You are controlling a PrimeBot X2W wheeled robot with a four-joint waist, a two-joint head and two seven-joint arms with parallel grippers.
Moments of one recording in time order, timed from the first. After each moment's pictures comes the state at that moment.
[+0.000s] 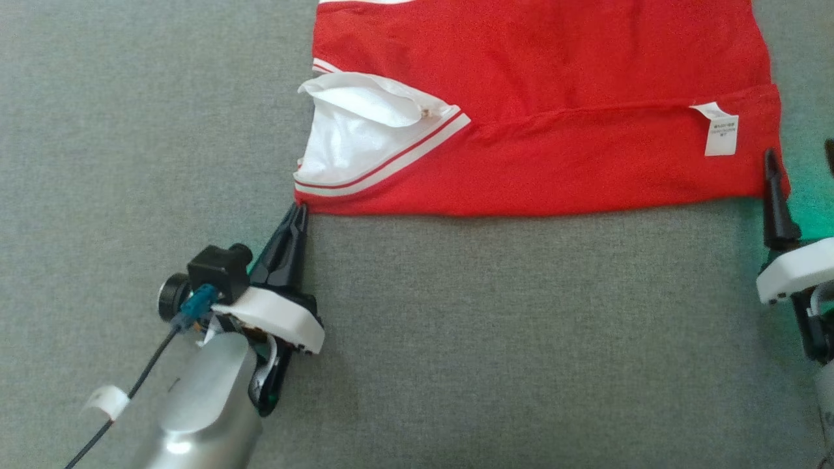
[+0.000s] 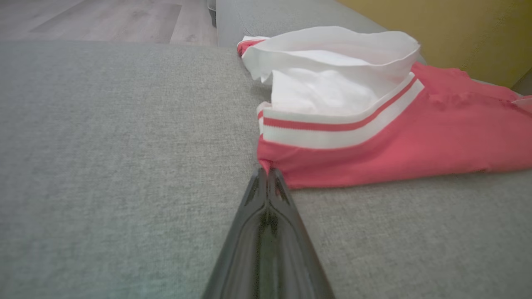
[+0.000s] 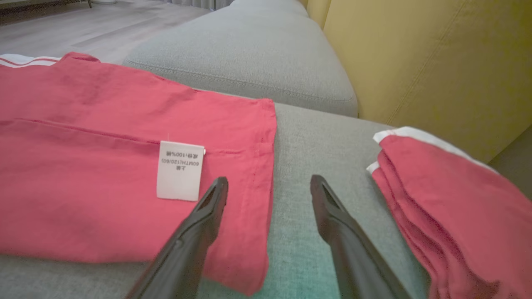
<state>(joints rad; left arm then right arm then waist) -0.47 0.14 -0.47 0.64 -0.44 -0.11 -0.24 -0.36 -0.35 -0.04 0.48 0.10 0.13 -0.20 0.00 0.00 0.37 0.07</state>
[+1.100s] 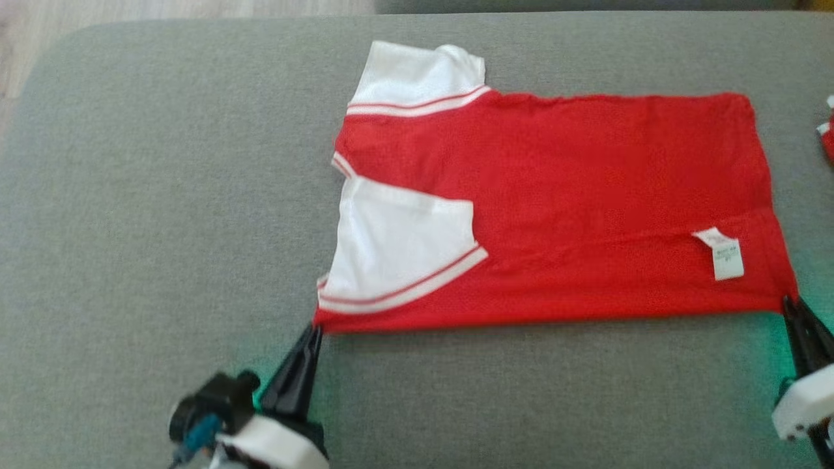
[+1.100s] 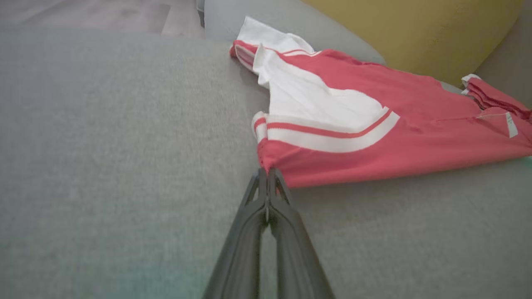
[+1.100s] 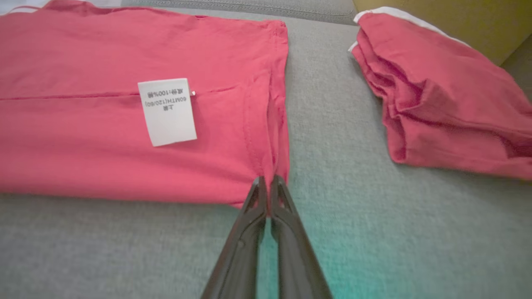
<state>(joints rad) -0.14 0.21 -0.50 0.38 -0.45 -0.08 -0.23 -0.03 -0.41 0.00 0.43 0.29 0.13 -0.09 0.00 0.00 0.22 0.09</state>
